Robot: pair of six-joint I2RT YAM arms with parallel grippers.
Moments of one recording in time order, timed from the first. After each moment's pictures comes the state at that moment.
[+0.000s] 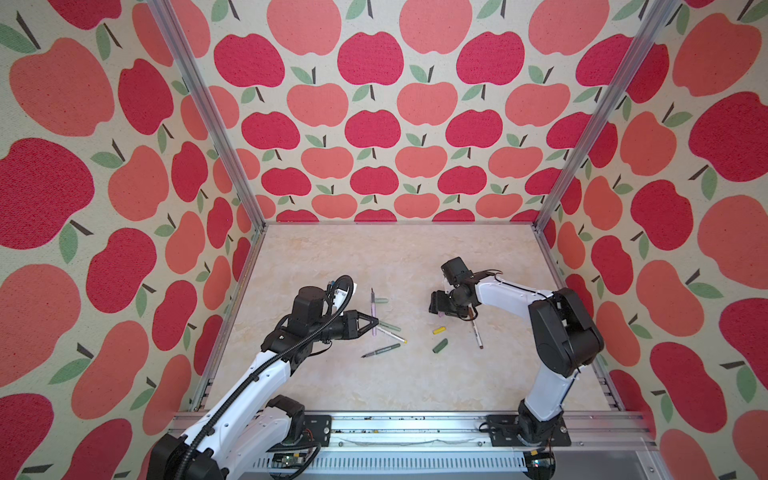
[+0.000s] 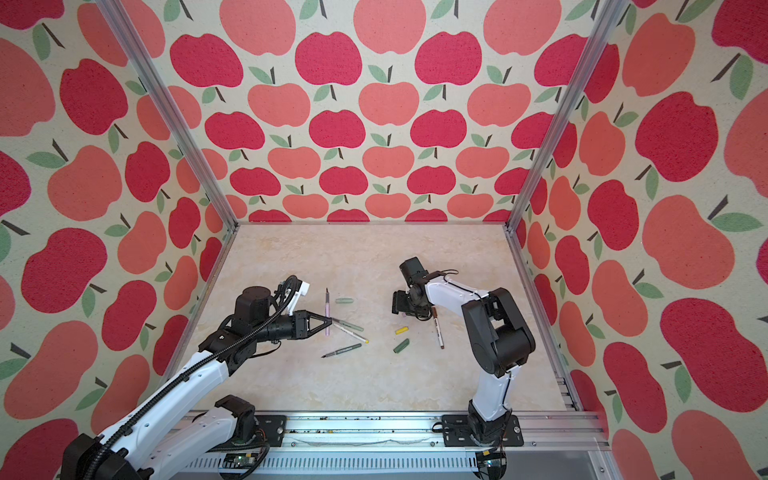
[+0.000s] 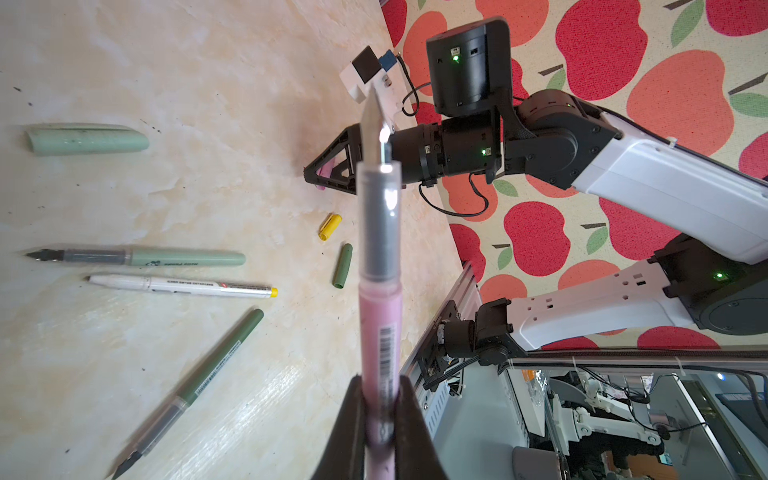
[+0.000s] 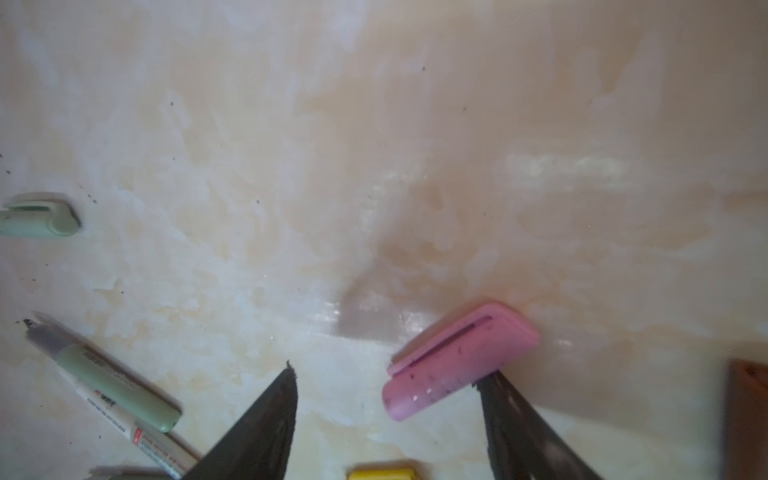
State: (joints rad) left arm -0.40 0.91 0.59 -0.23 0.75 -0.61; right arm 0.55 1.83 1.15 -0.55 -0.15 0.50
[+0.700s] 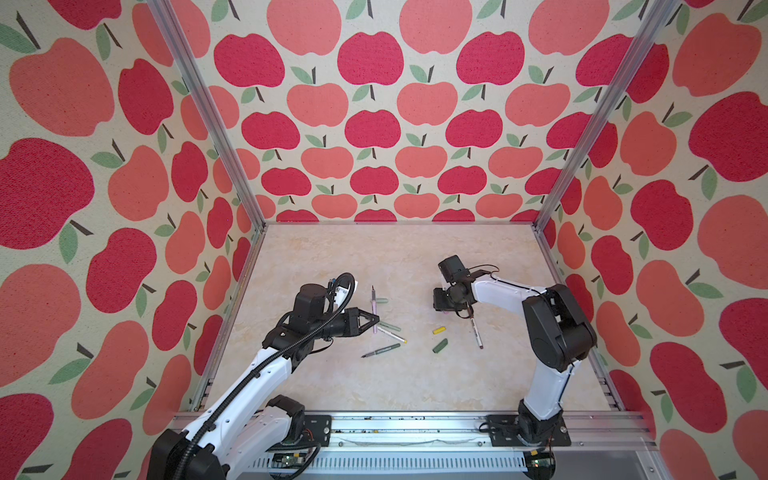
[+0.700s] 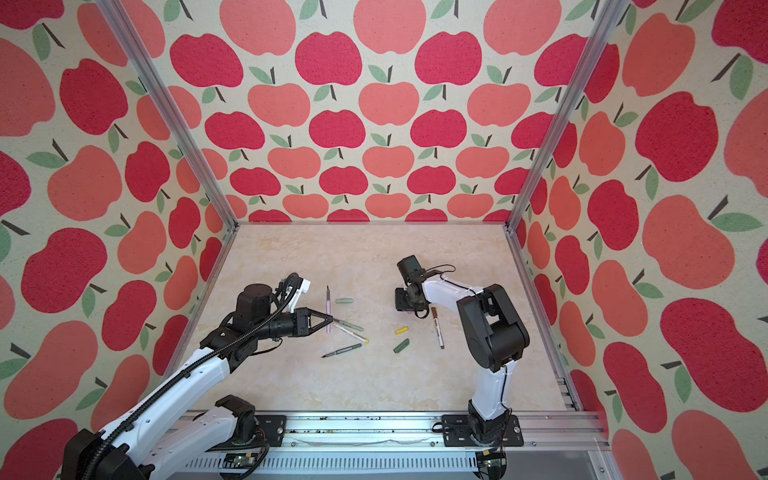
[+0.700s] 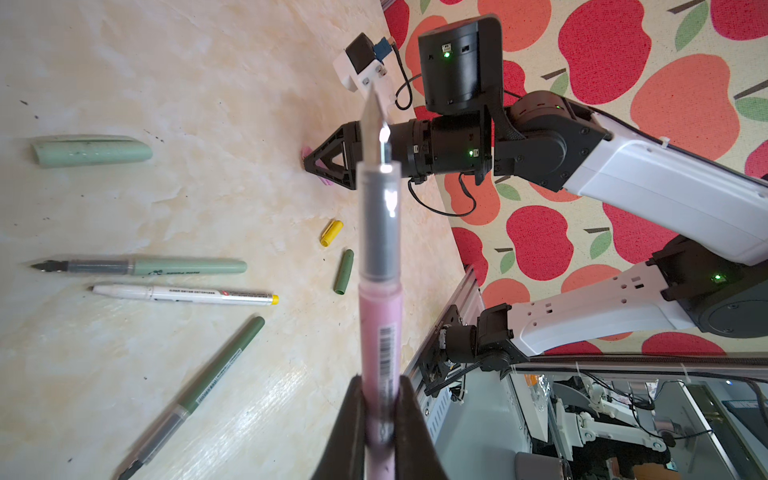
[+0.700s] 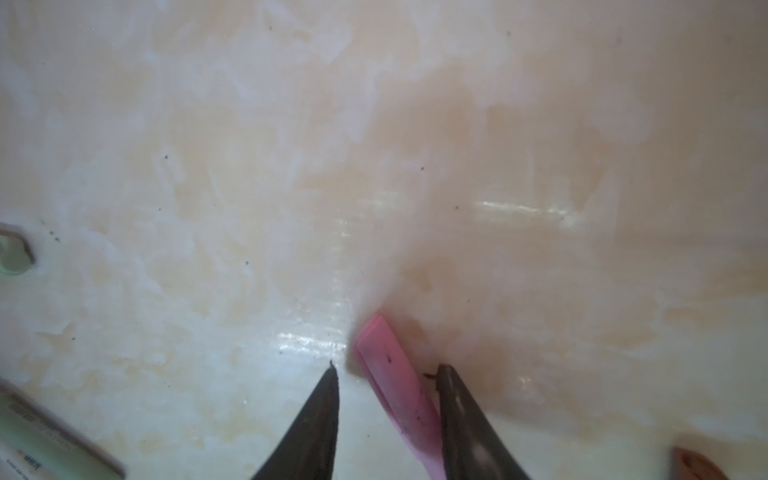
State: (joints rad) left arm -0.41 0.94 0.62 -0.23 0.73 -0.61; right arm 0.55 1.85 1.13 -0.50 -0.06 0.41
